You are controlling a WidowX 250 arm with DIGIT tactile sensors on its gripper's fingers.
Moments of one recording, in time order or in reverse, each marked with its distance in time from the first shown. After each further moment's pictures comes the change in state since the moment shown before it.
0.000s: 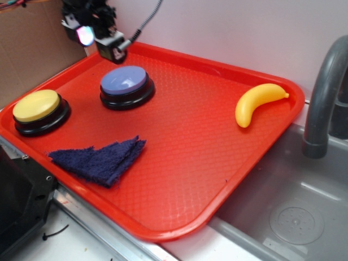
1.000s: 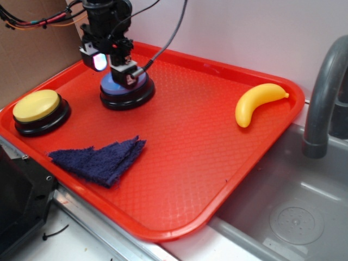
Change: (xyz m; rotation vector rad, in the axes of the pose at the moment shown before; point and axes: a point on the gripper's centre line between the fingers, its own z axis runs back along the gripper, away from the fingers) arm -0.004 -0.004 -0.012 -0.008 0.135 0.000
